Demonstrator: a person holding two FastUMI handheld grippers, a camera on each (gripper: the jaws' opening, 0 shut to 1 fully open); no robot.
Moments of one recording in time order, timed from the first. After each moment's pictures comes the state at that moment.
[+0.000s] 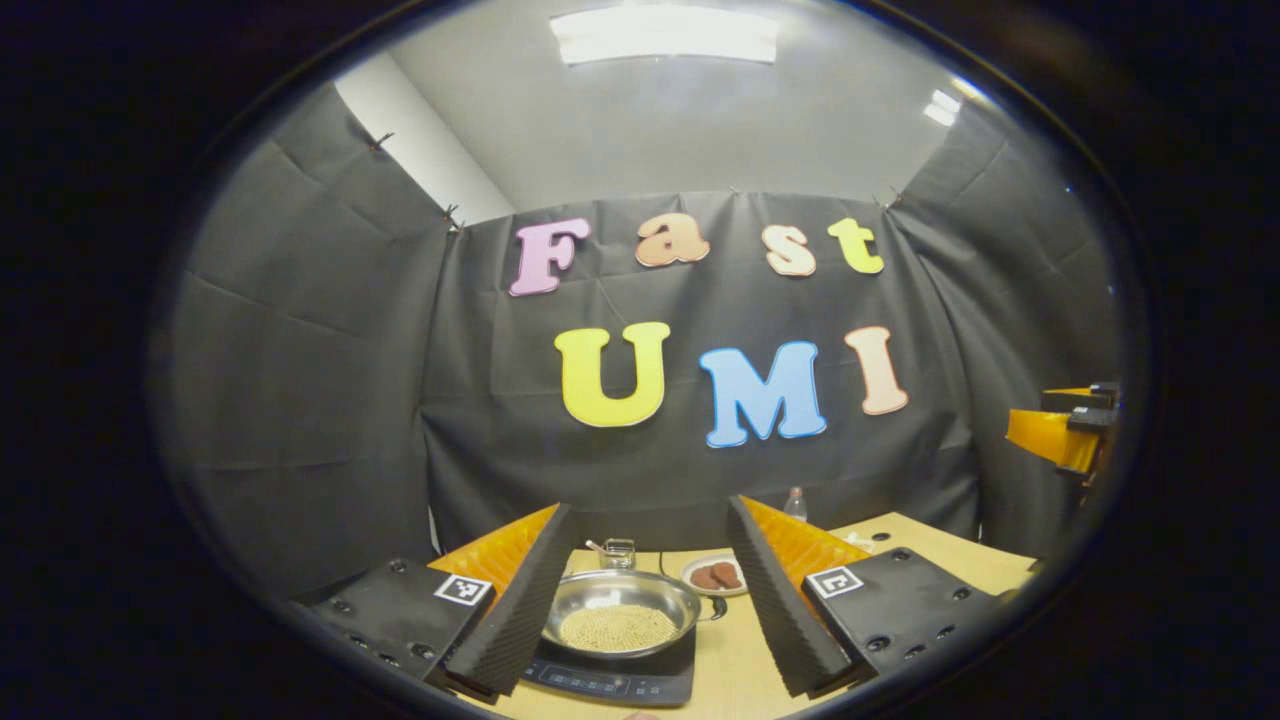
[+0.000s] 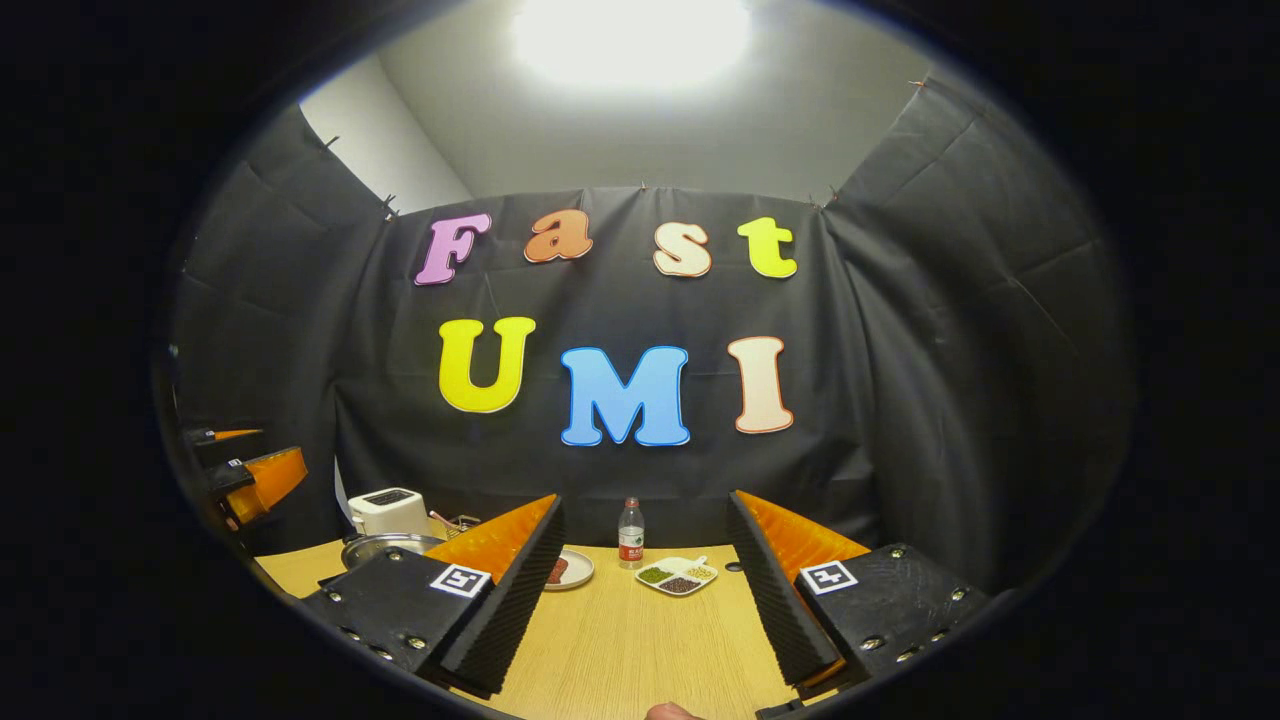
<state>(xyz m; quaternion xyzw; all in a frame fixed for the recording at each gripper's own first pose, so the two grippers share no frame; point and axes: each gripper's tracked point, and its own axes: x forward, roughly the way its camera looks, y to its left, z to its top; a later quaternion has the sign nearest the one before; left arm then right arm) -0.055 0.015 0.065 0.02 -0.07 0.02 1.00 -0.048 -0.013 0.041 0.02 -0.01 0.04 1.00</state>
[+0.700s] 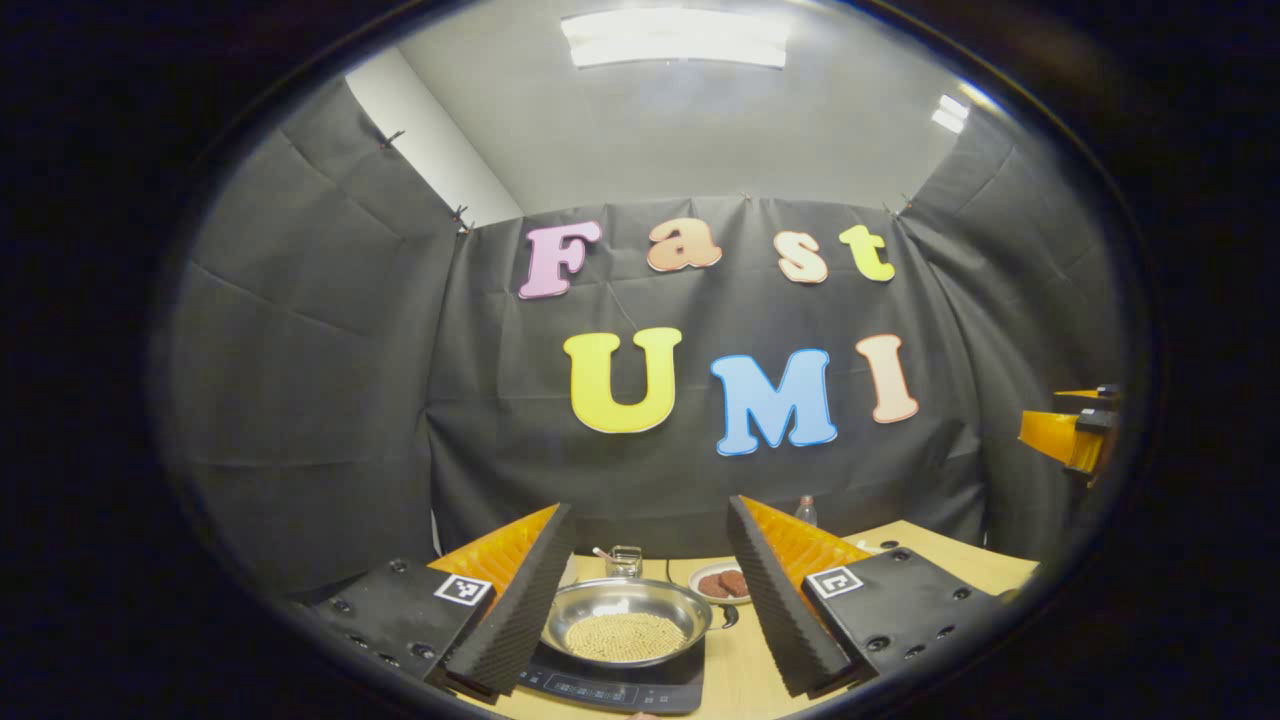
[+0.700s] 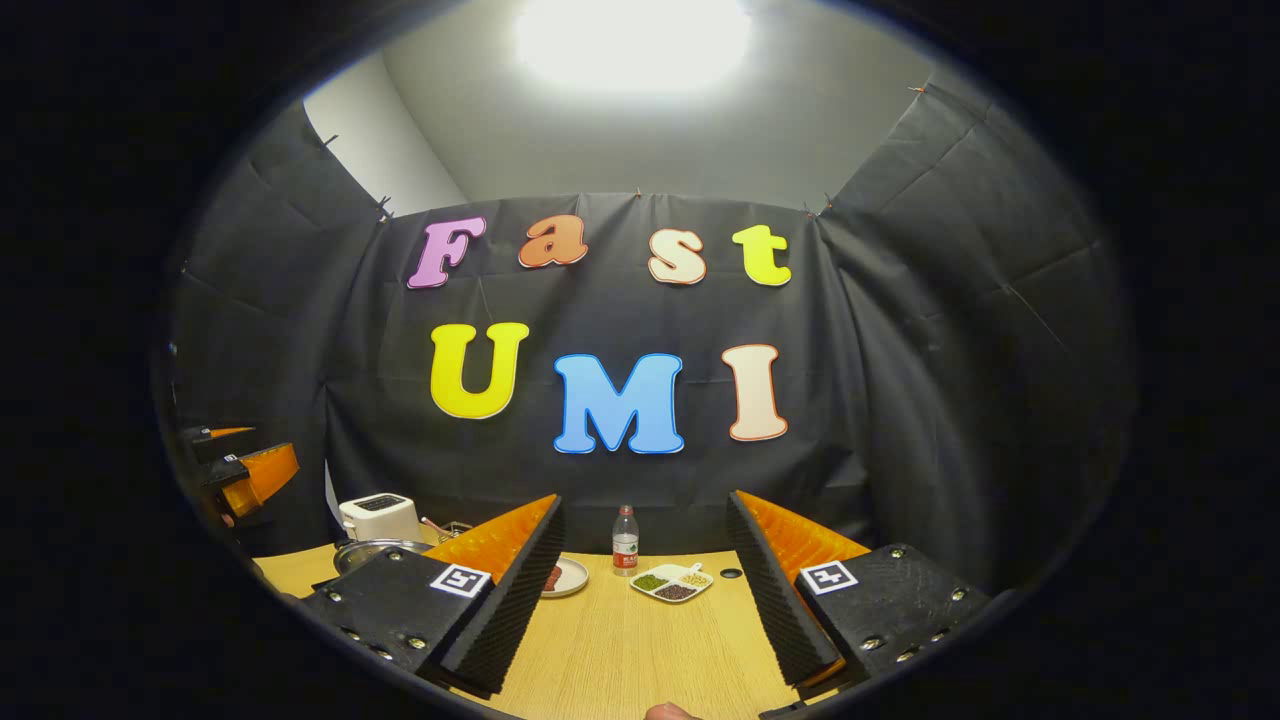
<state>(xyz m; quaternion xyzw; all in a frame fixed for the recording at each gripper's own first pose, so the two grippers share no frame) -0.040 0.033 0.070 0.02 -0.08 0.03 1.00 -0.040 -0.009 0.046 0.02 -0.03 0.03 1.00</state>
